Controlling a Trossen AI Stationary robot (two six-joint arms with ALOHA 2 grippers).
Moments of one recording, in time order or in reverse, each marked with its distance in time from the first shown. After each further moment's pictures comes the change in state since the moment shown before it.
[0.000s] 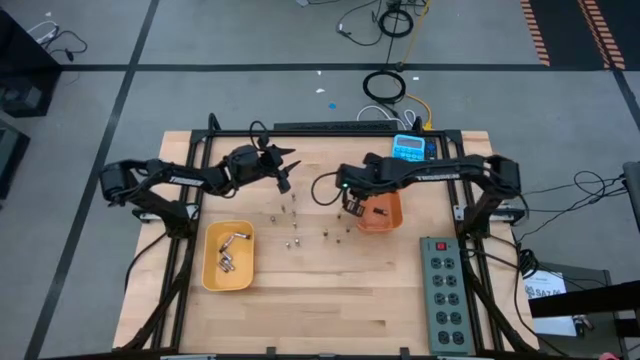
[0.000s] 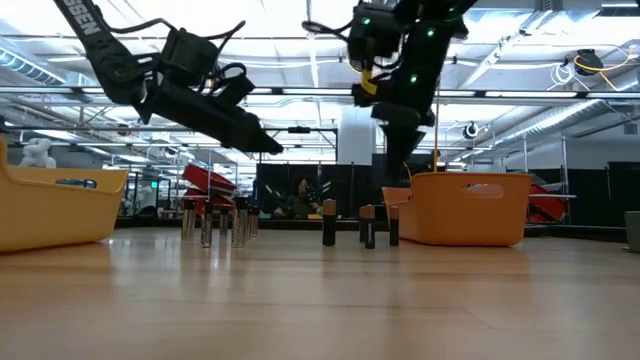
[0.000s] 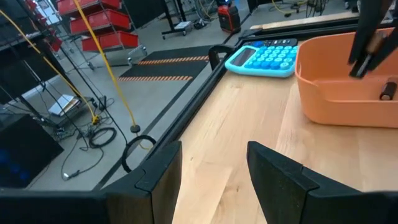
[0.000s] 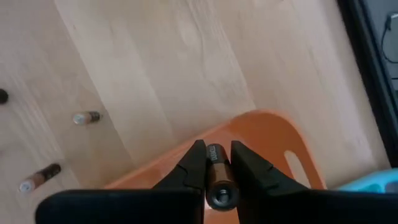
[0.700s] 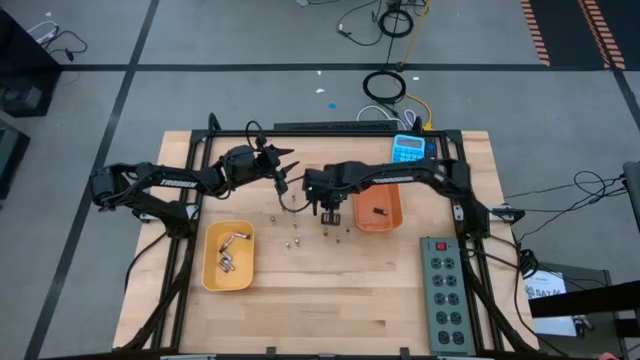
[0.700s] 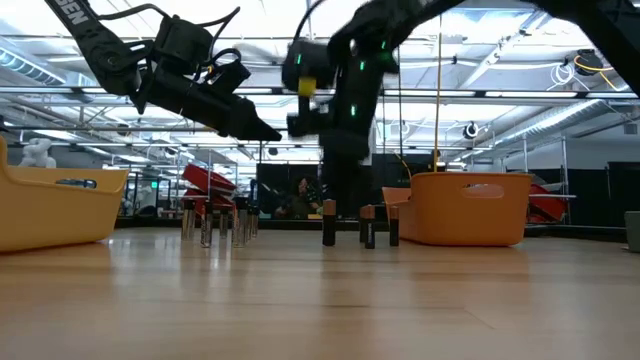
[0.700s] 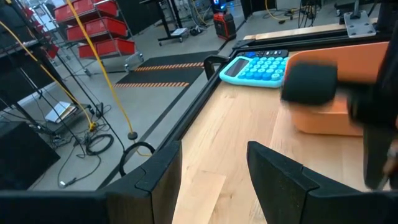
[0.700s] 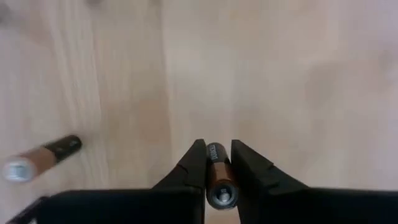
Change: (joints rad) left arm -0.024 -0.088 0.000 -0.071 0.000 0.000; right arm -0.001 0.367 0.345 0.010 -0.228 -0.303
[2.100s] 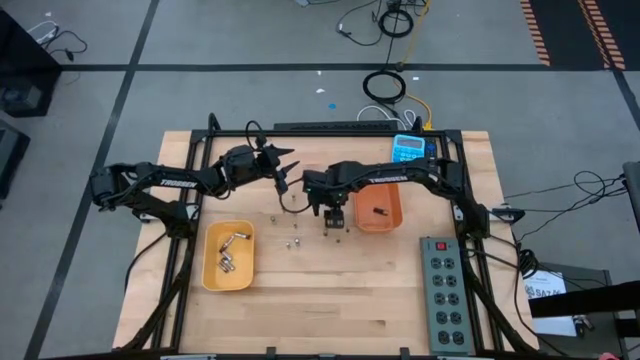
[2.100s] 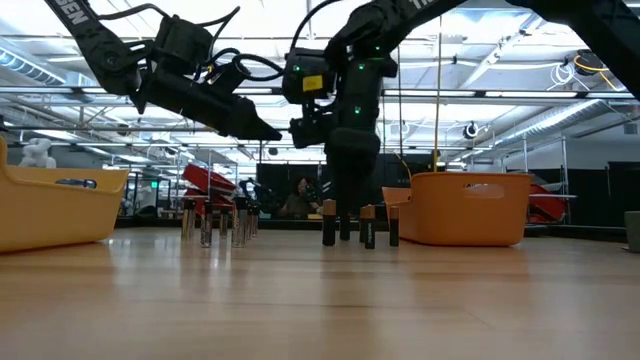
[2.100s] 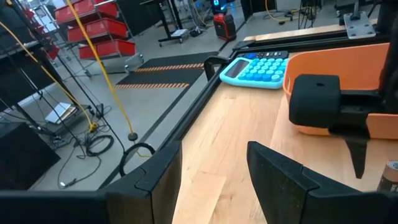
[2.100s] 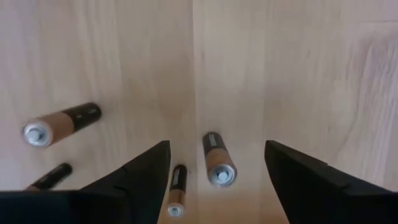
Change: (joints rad) left arm 0.000 0.000 0.000 0.004 0.000 0.001; right arm -0.009 0.050 0.033 -0.101 -0.097 -0.029
